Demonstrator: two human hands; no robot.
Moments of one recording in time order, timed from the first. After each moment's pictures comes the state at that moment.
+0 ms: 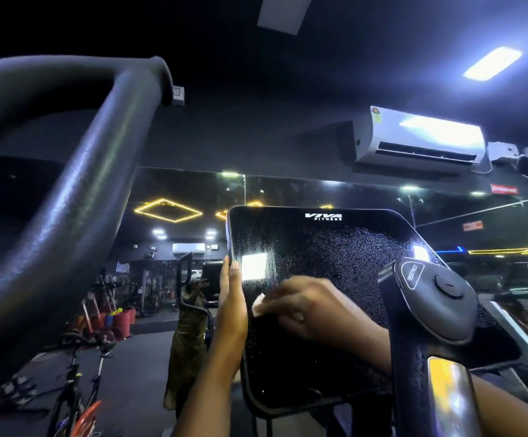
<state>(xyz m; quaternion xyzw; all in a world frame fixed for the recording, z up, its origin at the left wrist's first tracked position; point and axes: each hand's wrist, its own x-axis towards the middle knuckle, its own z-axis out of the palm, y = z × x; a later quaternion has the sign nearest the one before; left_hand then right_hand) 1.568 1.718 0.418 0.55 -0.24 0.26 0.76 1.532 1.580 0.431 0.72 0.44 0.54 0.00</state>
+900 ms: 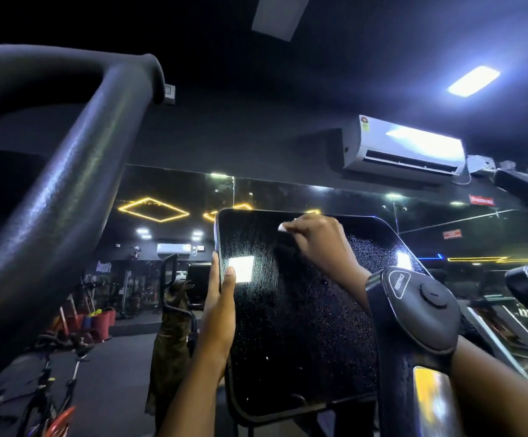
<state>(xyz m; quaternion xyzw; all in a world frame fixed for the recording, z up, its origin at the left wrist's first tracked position) 1.548 1.721 0.416 0.62 -0.25 0.27 0.69 1.572 1.547 0.510 0.74 0.22 0.62 -0.12</state>
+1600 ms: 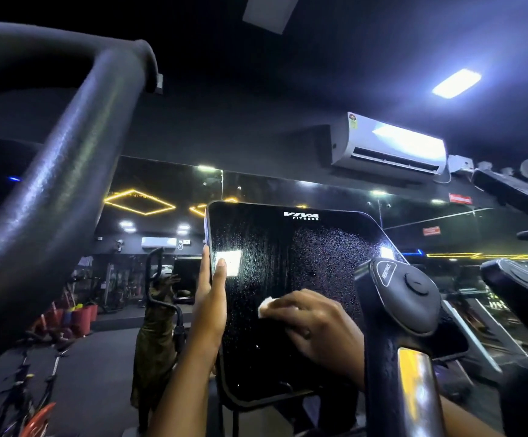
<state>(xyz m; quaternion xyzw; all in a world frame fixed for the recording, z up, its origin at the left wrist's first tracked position) 1.552 1.721 0.415 0.62 -0.25 0.28 0.69 1.518 1.559 0.394 0.70 0.38 0.60 -0.05</state>
